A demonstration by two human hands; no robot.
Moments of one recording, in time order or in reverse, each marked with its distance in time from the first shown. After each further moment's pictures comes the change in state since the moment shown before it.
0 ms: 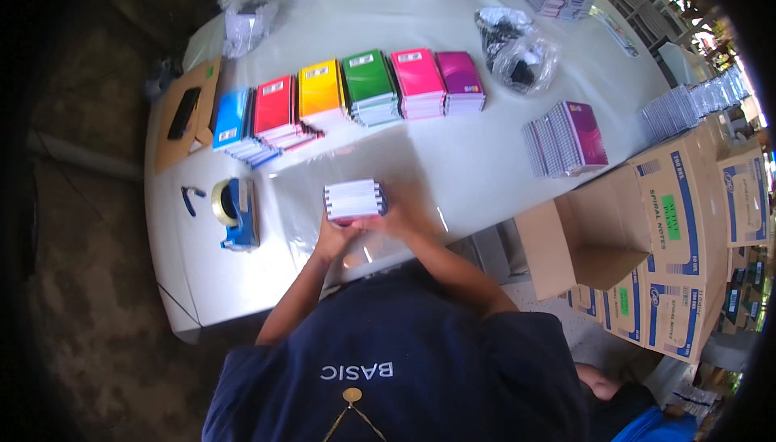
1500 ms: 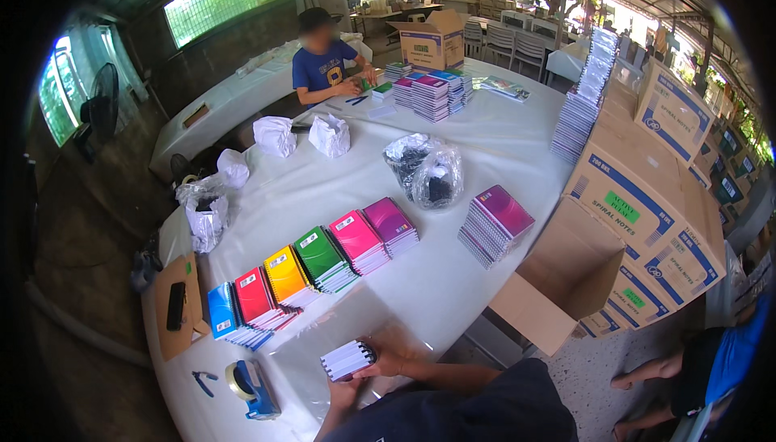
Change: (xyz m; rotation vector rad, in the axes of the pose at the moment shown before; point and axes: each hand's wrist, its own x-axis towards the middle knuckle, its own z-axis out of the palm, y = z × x) left_hand -0.002 -0.030 -0.005 0.047 -0.061 0.093; right_hand -0.007 0.007 0.000 -0.082 0.068 -0.125
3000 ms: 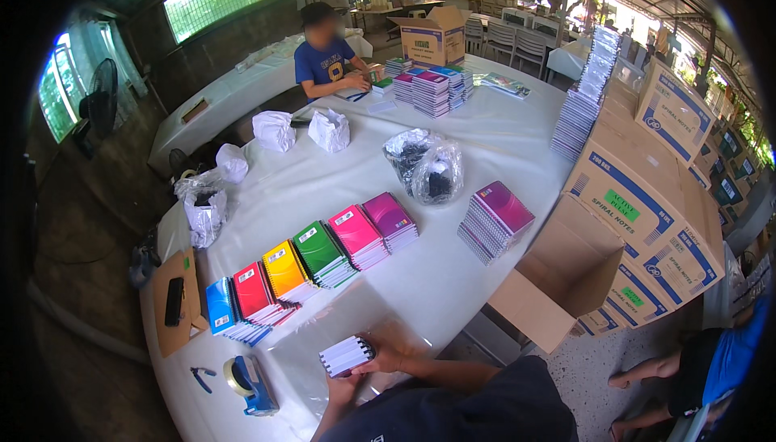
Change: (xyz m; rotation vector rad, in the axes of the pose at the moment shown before) left_hand 0.000 -0.017 -0.005 0.000 0.004 0.026; right_hand 0.000 -0.002 0.001 0.023 -0.003 -0.008
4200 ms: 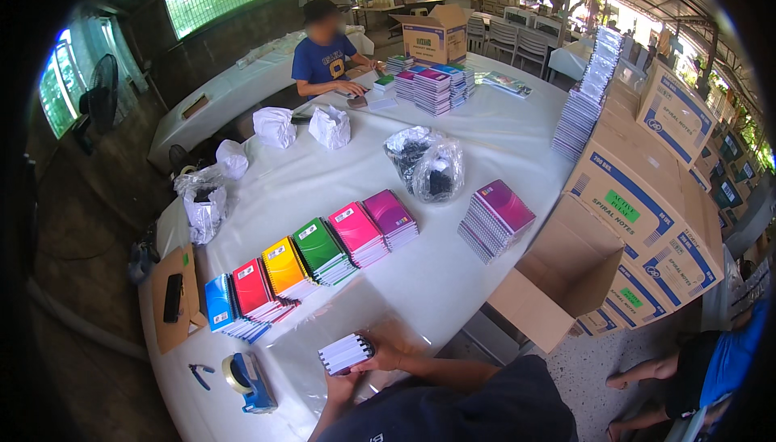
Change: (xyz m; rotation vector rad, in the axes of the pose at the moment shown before) left_hand -0.001 0.010 0.001 0.104 0.005 -0.021; right_hand -0.001 -0.002 0.001 -0.032 0.016 0.002
